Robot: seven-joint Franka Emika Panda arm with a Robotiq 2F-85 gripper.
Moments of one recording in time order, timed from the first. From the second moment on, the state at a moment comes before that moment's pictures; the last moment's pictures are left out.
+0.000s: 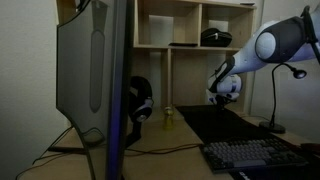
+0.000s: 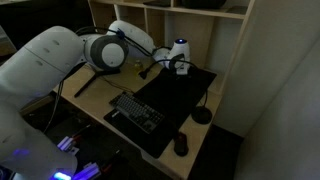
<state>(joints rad) -0.05 1.11 -0.17 -1.12 0.17 2.47 1.69</state>
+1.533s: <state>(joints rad) -0.06 1.12 -0.18 -1.12 0.17 2.45 1.69</state>
